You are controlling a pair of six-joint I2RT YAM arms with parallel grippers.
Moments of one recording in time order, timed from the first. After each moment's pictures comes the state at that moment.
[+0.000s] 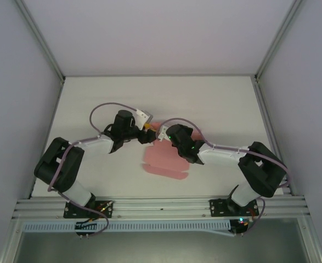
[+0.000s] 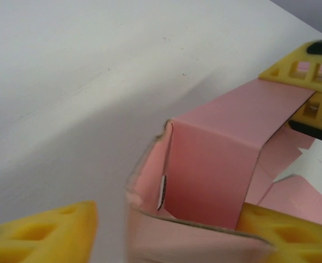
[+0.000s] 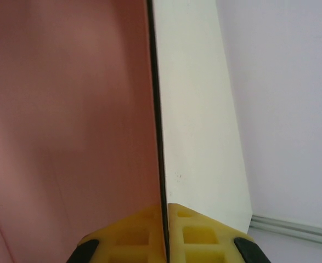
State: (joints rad) left arm -0.56 1.59 0.75 0.28 0.43 -0.01; right arm 0.88 1.54 0.77 0.07 0.66 -0.76
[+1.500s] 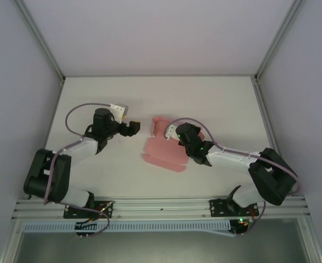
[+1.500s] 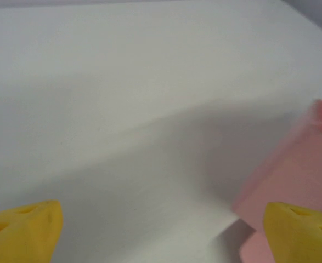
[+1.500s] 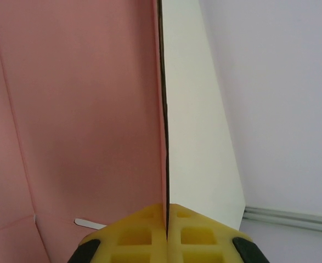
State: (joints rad) left arm -0.33 1.49 0.68 0.28 0.36 -0.07; right arm 0.81 1.43 0.68 0.12 0.62 -0.82
